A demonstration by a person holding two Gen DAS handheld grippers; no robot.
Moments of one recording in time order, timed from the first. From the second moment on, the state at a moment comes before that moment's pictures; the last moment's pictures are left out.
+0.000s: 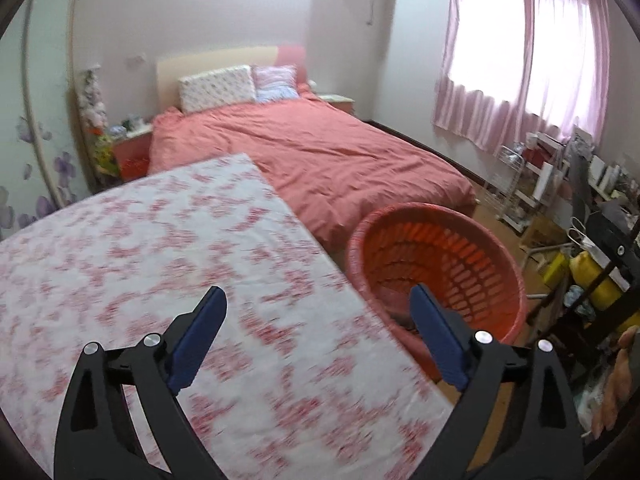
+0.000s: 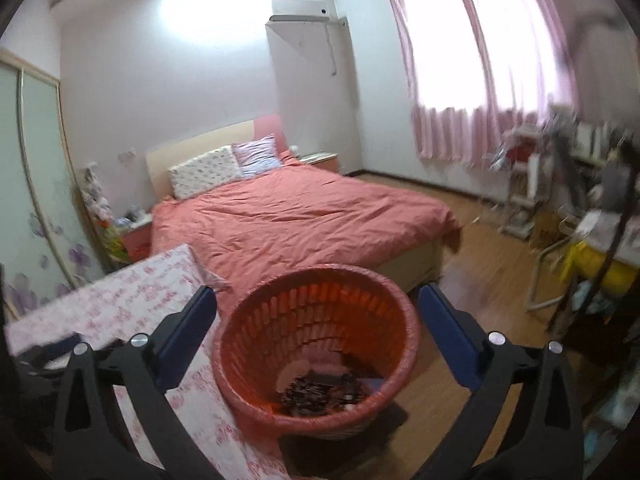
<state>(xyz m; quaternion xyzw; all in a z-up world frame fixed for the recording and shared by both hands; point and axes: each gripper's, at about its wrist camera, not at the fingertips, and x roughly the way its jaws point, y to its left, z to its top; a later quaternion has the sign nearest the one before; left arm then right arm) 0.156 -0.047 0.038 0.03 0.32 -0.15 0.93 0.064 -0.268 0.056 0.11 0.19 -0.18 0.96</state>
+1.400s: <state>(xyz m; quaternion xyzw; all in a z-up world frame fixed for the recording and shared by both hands) 0.009 0.059 0.015 0.00 0.25 0.01 0.97 -0.050 -0.126 0.013 0.02 0.24 -0.18 0.95</state>
